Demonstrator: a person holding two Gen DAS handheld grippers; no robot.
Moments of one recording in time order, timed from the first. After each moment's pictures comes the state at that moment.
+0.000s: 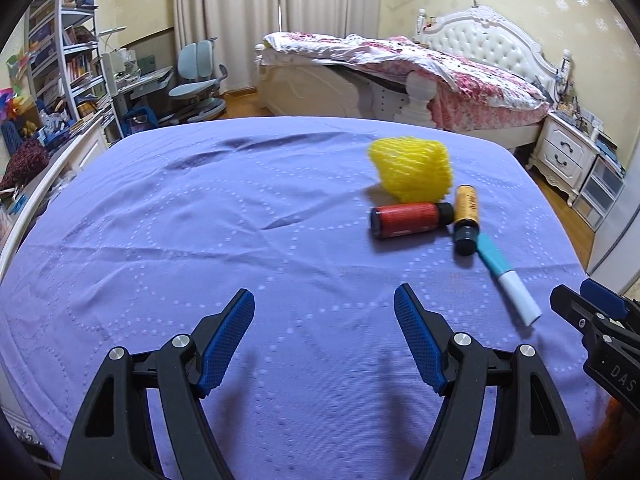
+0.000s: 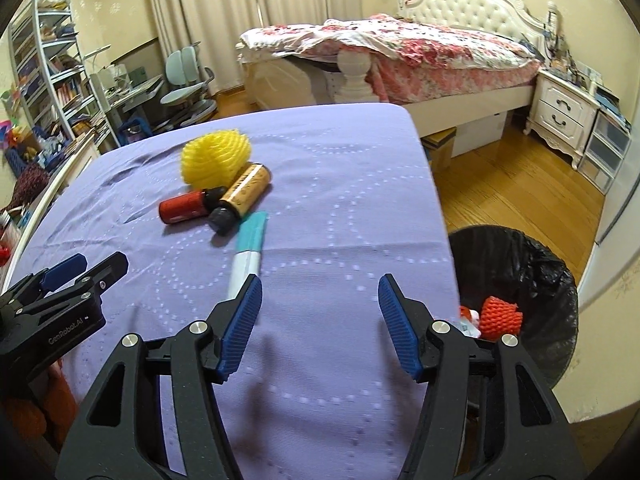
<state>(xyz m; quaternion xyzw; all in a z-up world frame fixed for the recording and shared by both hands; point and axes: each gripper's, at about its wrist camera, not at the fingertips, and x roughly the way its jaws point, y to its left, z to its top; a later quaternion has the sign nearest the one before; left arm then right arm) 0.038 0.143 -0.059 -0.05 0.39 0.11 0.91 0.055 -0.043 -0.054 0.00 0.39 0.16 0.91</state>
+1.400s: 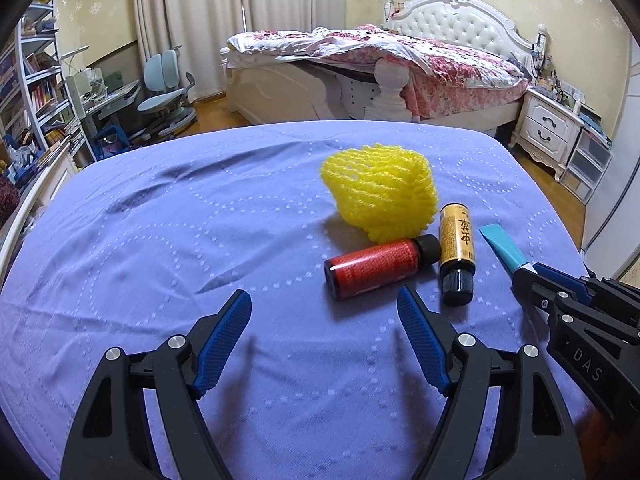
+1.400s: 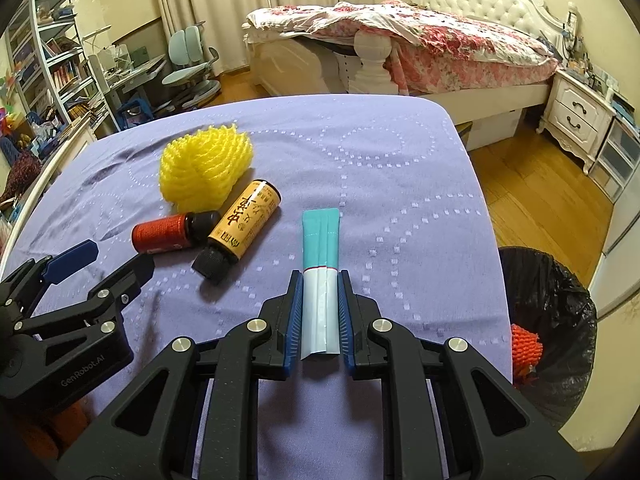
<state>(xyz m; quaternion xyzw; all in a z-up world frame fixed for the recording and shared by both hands) 0.097 0.126 -0.067 -0.01 0.40 0.06 0.91 0.109 -0.008 -0.067 -0.02 0.42 0.16 0.89</state>
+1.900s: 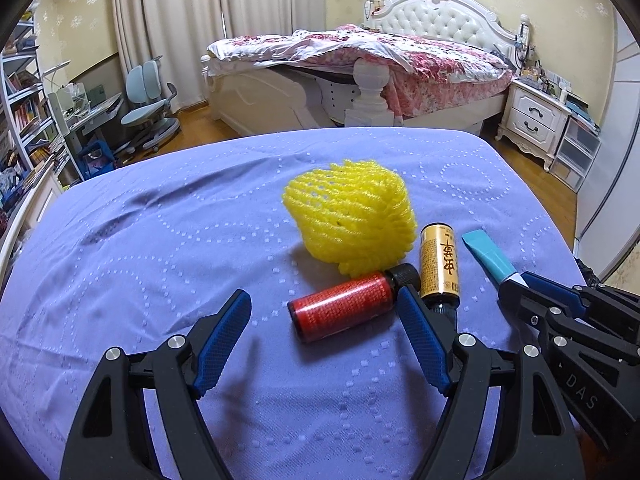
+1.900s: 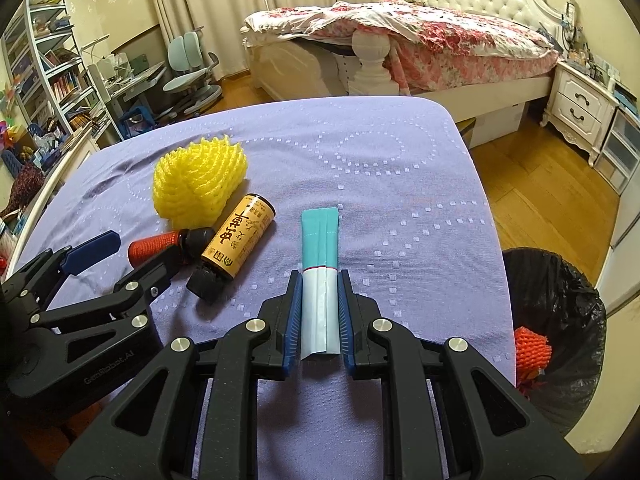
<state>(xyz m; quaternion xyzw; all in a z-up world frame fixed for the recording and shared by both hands) 0.117 0.113 -0.066 0.01 0.40 0.03 0.92 0.120 -0.015 -0.068 0.00 0.42 0.17 0.89</state>
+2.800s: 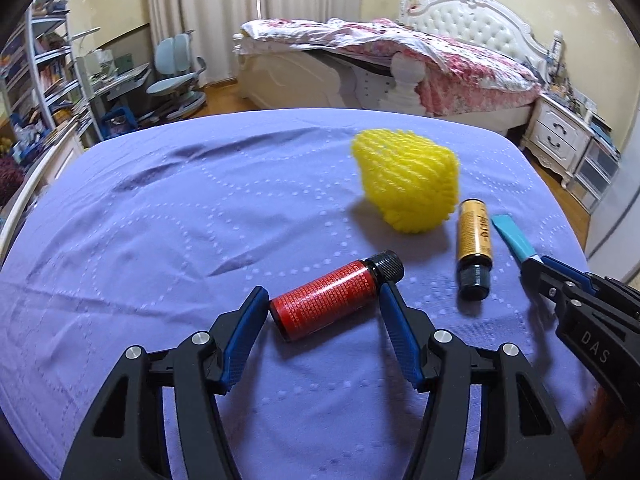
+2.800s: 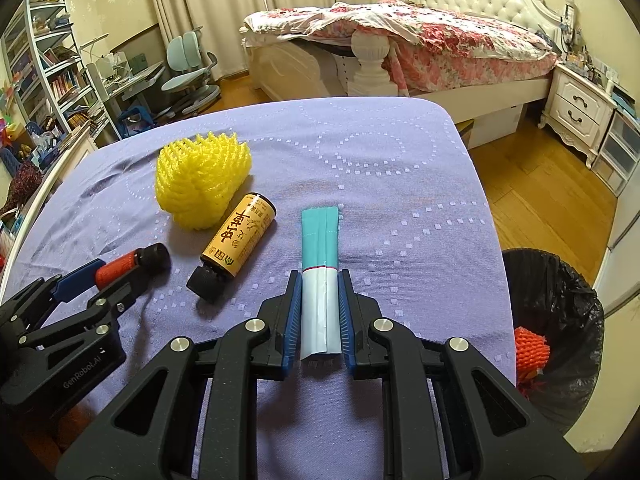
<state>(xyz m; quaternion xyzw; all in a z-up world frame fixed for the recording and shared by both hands) 0.091 0.136 -0.070 -0.03 0.42 0.08 0.90 0.120 -0.014 -0.068 0.00 0.42 0.16 0.89</state>
